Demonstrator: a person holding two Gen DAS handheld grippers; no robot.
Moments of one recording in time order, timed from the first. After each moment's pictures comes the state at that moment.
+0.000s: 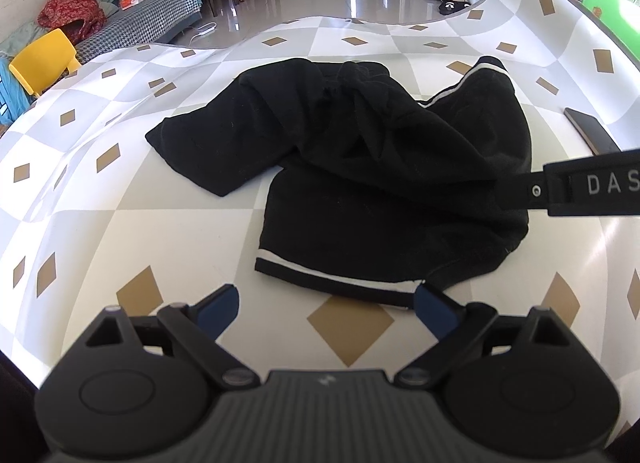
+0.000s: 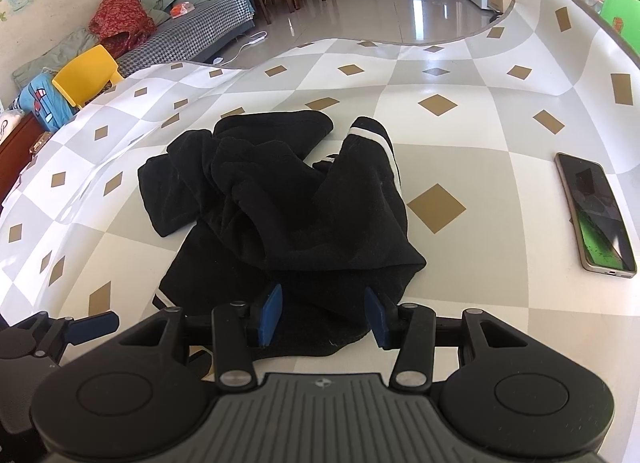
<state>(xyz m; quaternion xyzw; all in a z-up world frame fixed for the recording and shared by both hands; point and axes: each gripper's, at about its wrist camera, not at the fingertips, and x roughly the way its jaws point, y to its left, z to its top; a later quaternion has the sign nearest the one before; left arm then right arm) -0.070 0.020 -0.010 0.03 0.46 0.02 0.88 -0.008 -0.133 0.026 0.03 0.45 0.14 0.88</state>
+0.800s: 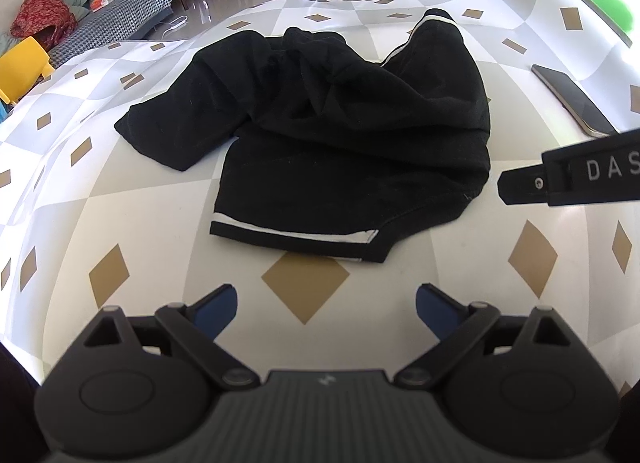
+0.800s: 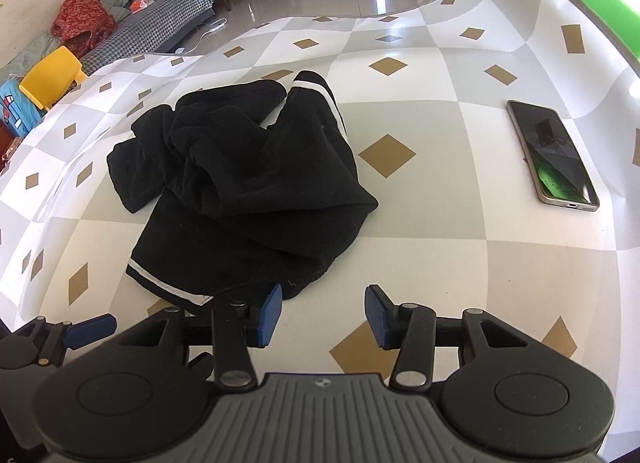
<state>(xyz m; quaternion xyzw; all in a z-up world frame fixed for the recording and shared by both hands) -0.087 -0.003 -0.025 0.05 0.49 -0.02 0.87 -0.033 -0.155 0.017 0.04 0.48 0.09 0.87</state>
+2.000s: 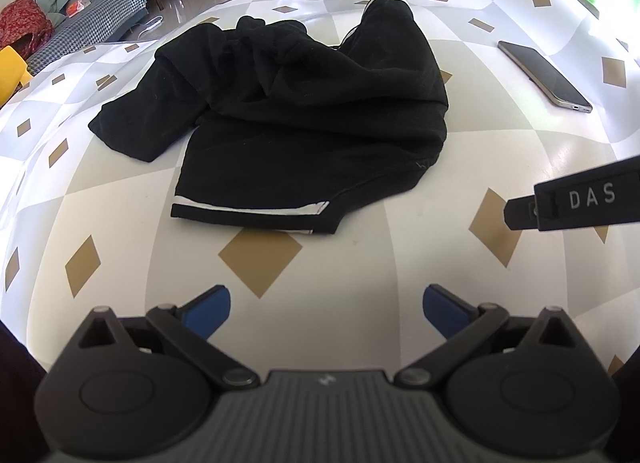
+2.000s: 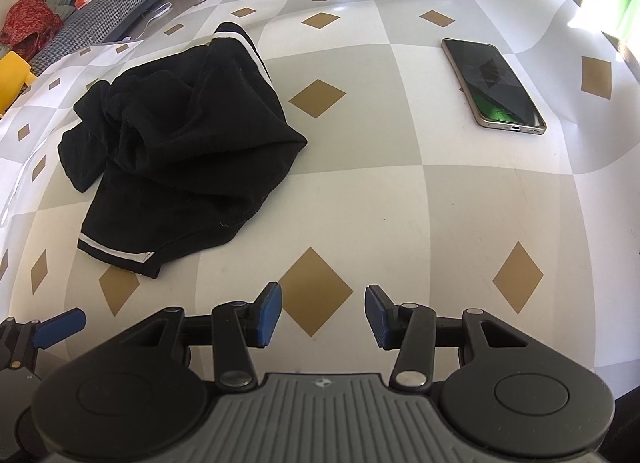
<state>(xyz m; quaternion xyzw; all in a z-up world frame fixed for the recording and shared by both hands) -0.101 -0.024 -0.030 0.07 0.50 -0.05 0.86 -0.052 -0.179 -0.001 0.06 0.53 0.02 0.85</state>
